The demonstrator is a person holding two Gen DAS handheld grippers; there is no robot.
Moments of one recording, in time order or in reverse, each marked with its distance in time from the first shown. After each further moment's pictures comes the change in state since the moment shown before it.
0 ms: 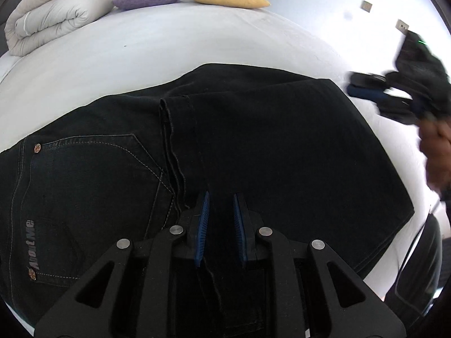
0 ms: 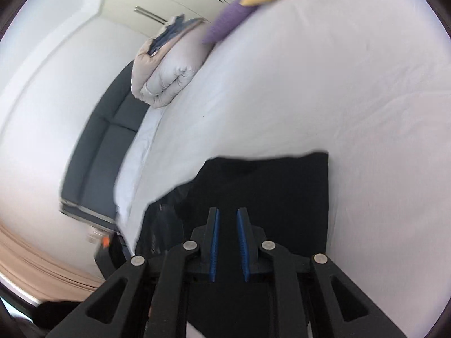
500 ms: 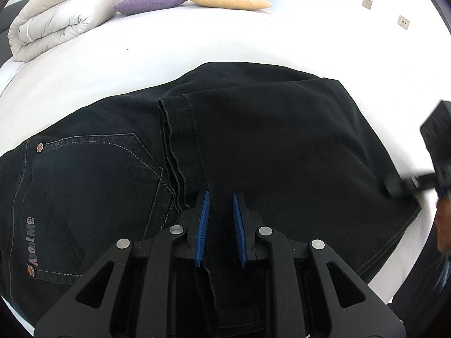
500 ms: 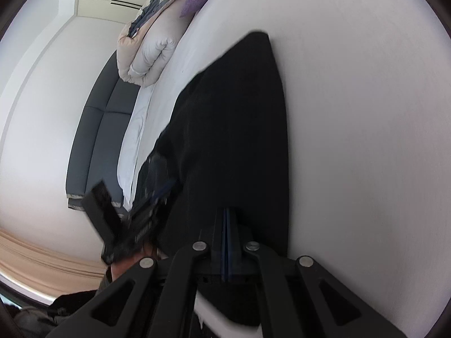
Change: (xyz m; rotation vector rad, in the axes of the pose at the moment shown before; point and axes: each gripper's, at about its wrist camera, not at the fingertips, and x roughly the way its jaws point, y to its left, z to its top) left arm 0.018 -0.018 -0.009 0.008 -0.019 0.038; right arm 0.015 -0.043 -0.094 0.090 0.144 0.015
